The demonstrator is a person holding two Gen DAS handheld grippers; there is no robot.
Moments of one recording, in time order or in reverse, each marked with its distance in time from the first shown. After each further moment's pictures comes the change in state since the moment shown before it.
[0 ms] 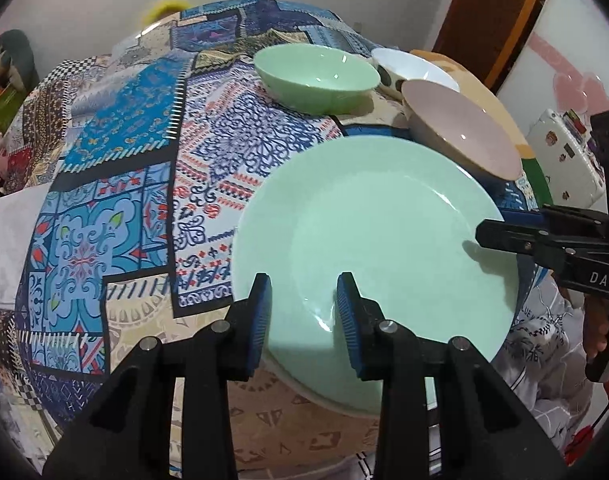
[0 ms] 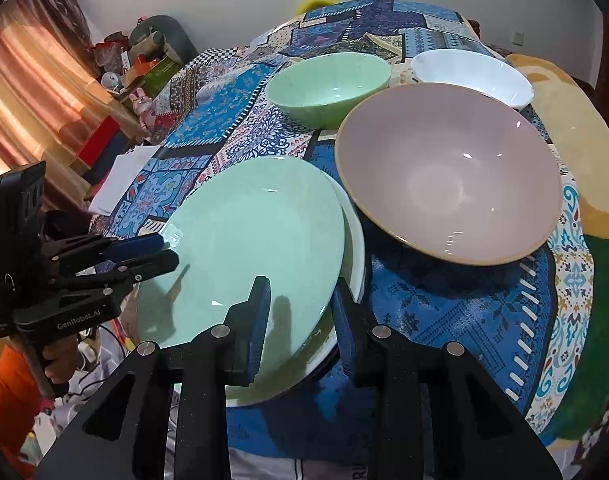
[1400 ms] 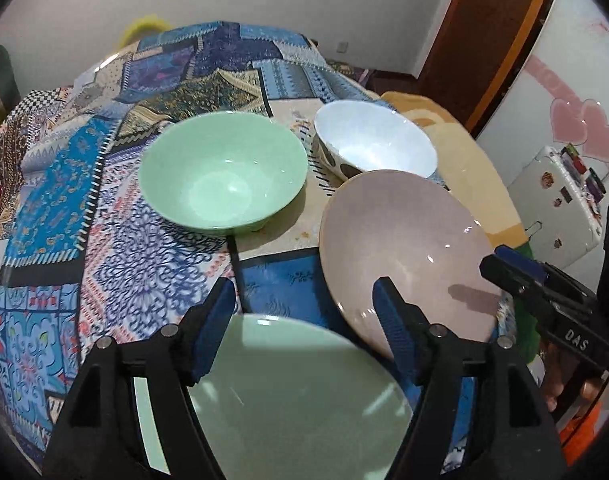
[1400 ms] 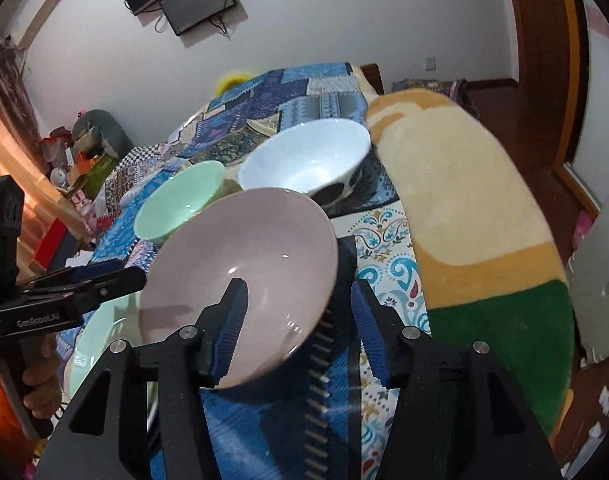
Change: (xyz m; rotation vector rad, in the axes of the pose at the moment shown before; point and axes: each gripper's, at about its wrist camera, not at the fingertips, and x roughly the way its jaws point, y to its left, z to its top) left arm 0.066 -0.080 0.120 -0.015 -0.038 -0.046; right arm -0.042 -0.115 0.021 0.195 -0.268 -0.139
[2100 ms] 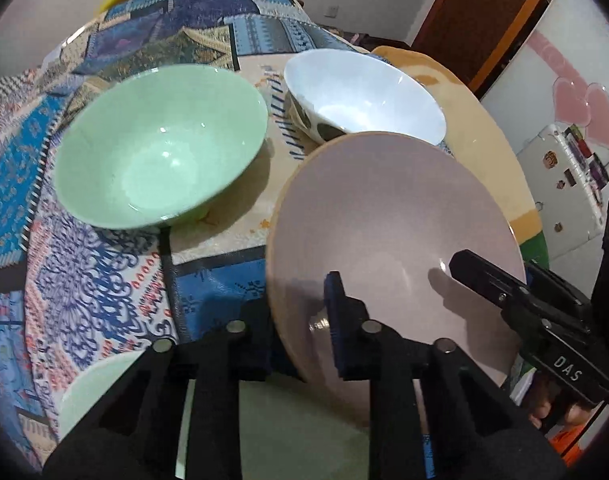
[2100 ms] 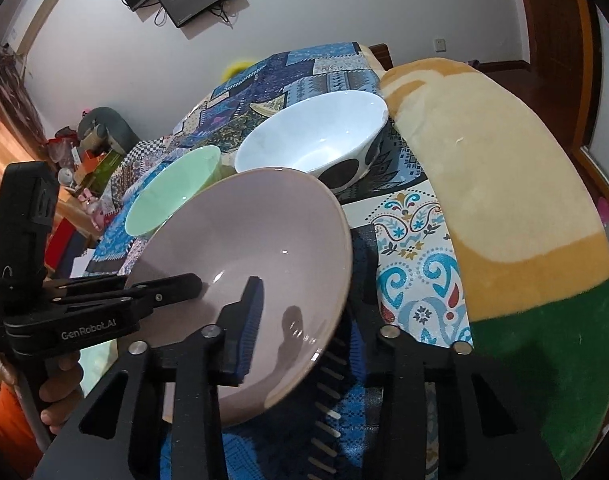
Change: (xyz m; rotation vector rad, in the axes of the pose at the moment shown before) left arm 0.059 -0.016 0.008 0.002 0.121 -0.053; right arm 0.021 -0.005 -0.006 0.019 0.036 0.057
